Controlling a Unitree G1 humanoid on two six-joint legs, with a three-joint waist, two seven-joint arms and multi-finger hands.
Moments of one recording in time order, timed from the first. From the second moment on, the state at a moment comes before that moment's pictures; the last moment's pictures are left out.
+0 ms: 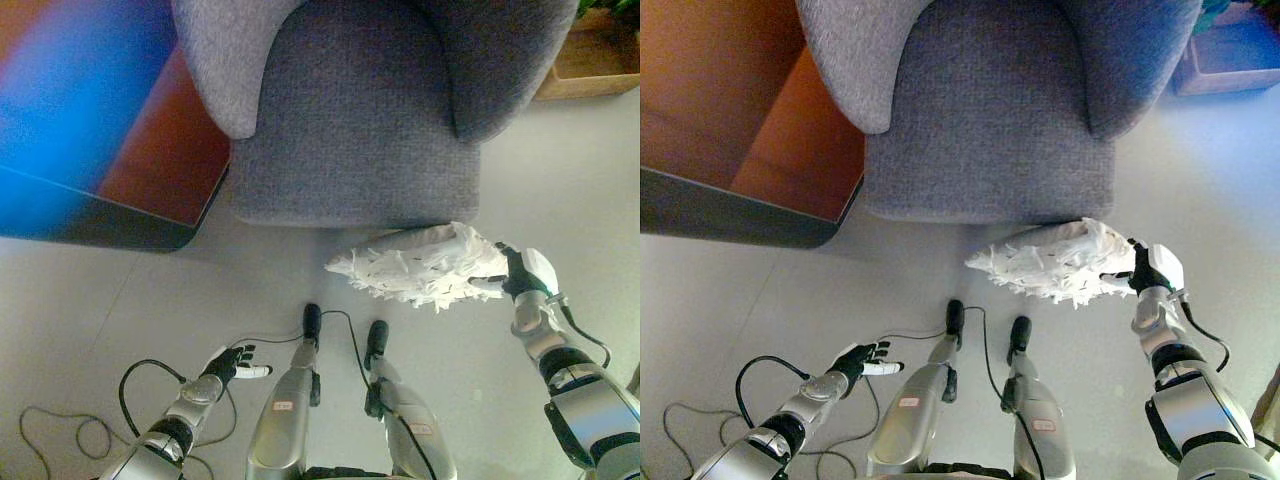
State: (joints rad) left arm -0.31 0.39 -0.42 1.11 -0.24 -0.06 -0.05; right arm -0.64 -0.64 0.35 1.19 -0.13 -0.12 -0.33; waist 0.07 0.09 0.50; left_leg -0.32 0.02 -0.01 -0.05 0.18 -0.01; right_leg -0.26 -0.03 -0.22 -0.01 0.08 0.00
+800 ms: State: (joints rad) left arm -0.29 0.46 -0.44 0.85 -0.41 -0.11 -0.01; right arm -0.86 -0.83 0.40 1.00 -0.04 -0.07 -0.26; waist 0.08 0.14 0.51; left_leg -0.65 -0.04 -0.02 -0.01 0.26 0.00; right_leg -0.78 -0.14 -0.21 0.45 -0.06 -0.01
